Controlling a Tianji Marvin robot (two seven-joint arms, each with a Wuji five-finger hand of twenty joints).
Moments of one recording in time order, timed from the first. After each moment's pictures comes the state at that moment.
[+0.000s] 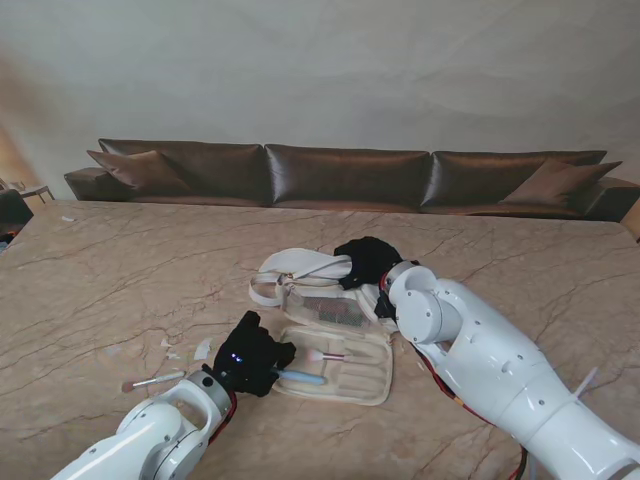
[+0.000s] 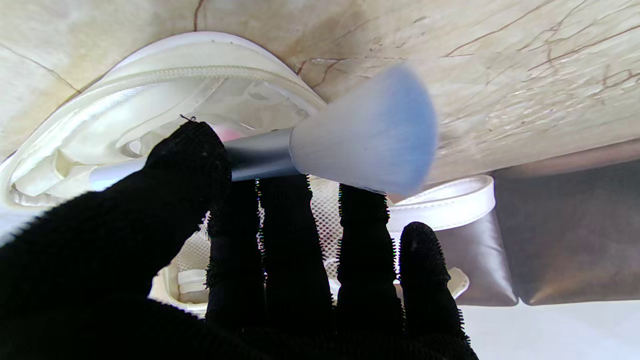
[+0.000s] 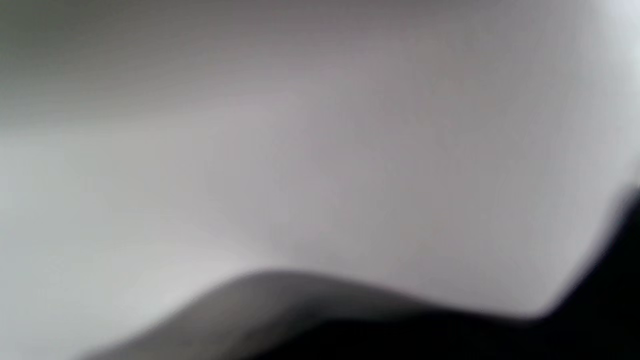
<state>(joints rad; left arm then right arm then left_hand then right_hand) 1.58 -1.02 -0.95 -1.64 1.29 0.01 0.13 -1.08 -1.15 0.83 -1.27 -0.54 0.10 0.01 0.62 -0.70 1.04 -0.35 0.66 -0.21 1.03 0.75 1.14 -0.12 0.40 0.95 0.78 0.09 0.65 0.88 0.03 0.09 1.07 0.68 0.48 -0.94 1.29 -0.35 0.88 -0.25 0.96 0.50 1.20 -0.02 0.89 0.58 1.23 0.09 1.13 0.95 1.03 0.23 1.66 0.86</state>
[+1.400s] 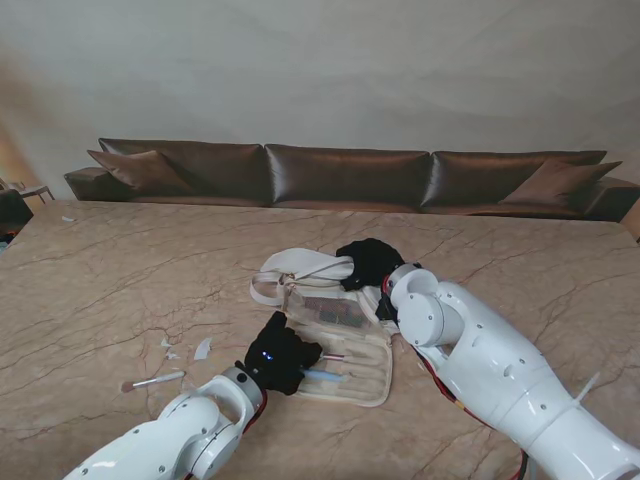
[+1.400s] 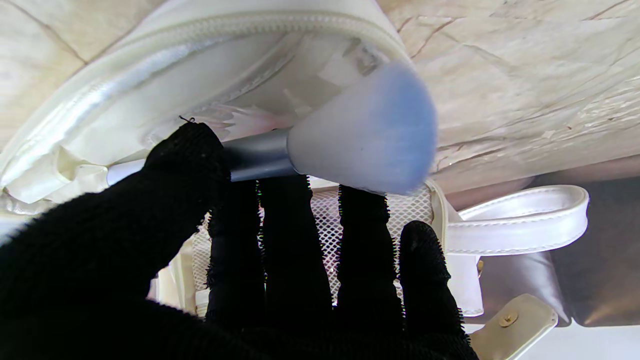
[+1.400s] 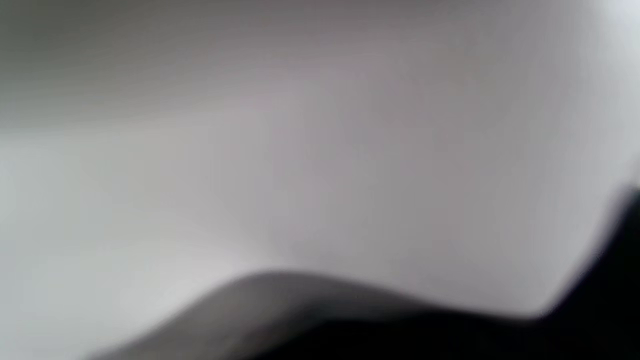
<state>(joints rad) 1.40 -1.04 -0.70 -1.54 1.20 0.15 0.14 -1.10 -1.15 0.85 -1.28 -0.54 0.10 0.00 0.61 -0.70 1.05 -0.35 0.67 -0.21 1.03 0.75 1.15 -0.12 0.39 0.96 0.79 0.09 0.65 0.89 0.04 0.09 1.07 0.69 0.48 -0.93 1.29 -0.35 0.88 -0.25 0.96 0.50 1.20 -0.02 0.89 0.58 1.23 0.09 1.13 0.95 1.03 0.23 1.66 0.86</state>
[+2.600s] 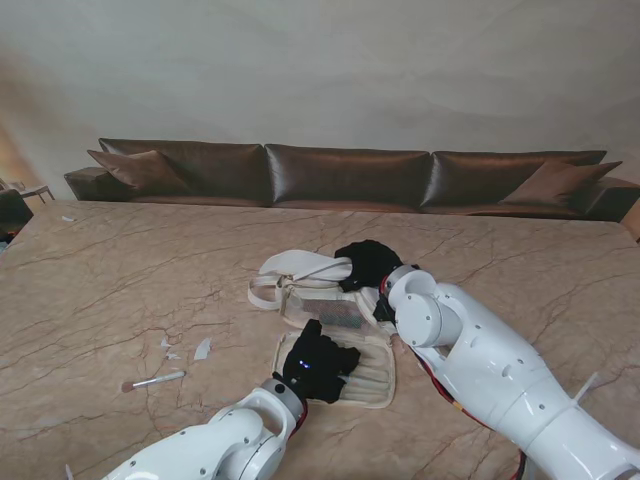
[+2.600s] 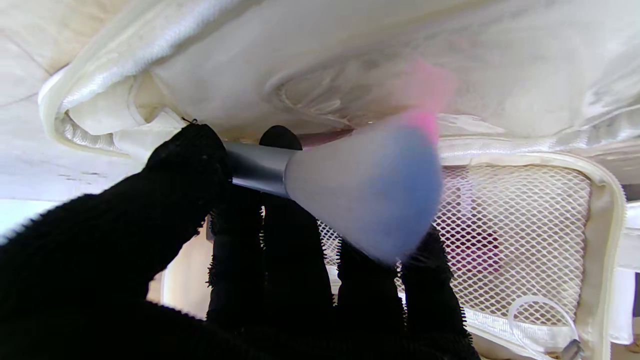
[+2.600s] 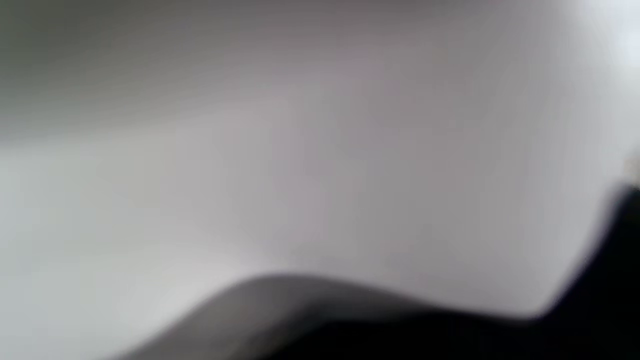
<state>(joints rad) 1.29 -1.13 -0.48 -1.47 1.01 0.29 0.26 -1.10 -1.15 0.84 -1.28 -0.52 0.11 0.00 0.60 -0.71 1.09 -0.35 0.68 -0.19 1.03 0.71 1.18 -0.11 0.38 0.95 0.82 0.10 0.65 0.89 0.06 0.11 1.07 0.72 0.48 -0.93 1.29 -0.34 0.88 -0.25 0.96 0.50 1.20 -0.02 0.89 0.58 1.23 0.09 1.14 0.95 1.04 0.23 1.67 0.86</state>
